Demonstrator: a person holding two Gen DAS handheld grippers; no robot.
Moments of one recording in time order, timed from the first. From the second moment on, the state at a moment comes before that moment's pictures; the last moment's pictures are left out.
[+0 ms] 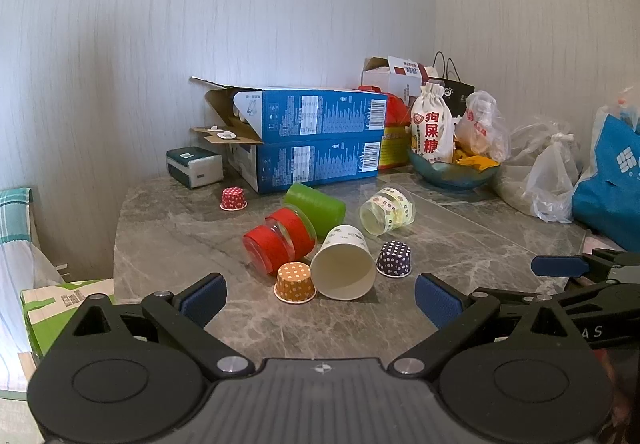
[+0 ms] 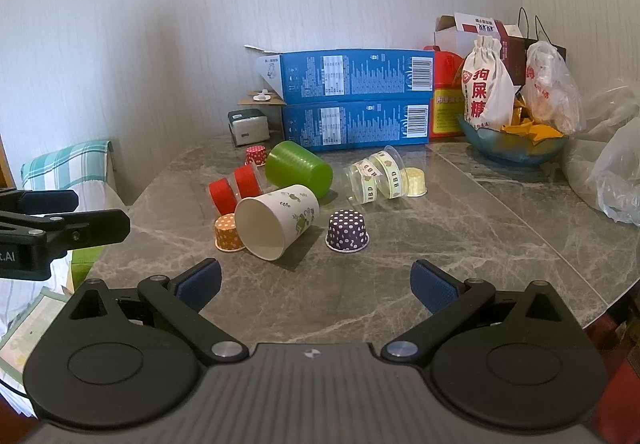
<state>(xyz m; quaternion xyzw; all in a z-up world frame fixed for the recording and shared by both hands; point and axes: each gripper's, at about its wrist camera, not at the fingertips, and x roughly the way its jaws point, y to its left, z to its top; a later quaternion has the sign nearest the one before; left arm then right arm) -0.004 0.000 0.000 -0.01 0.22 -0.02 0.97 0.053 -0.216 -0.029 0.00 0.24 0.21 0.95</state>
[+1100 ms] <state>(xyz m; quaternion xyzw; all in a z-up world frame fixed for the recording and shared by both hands) -0.004 -0.006 0.000 -0.01 0.23 -0.03 0.97 0.054 -0.219 -0.030 0.00 0.25 0.21 0.95</state>
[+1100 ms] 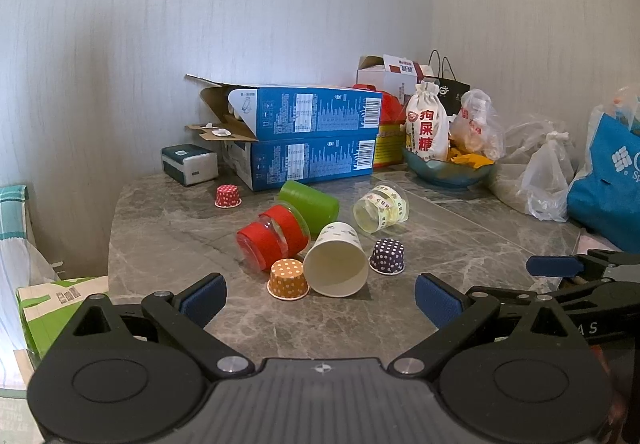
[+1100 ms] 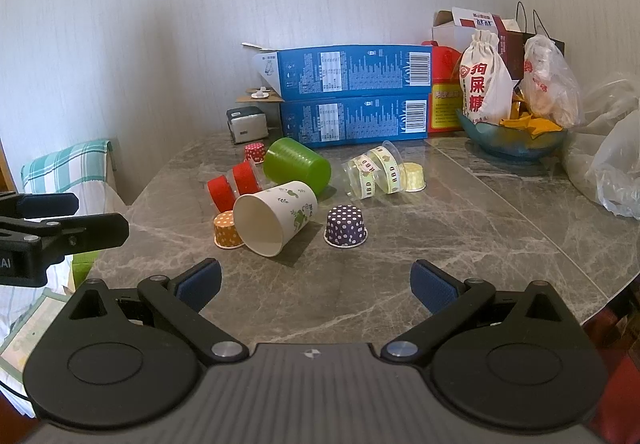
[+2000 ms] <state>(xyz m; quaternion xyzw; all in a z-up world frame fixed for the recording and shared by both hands) 0.005 0.007 -0.009 -0.03 0.23 -0.04 0.97 0.063 -0.209 -0.031 -0.01 0.26 0.20 0.94</state>
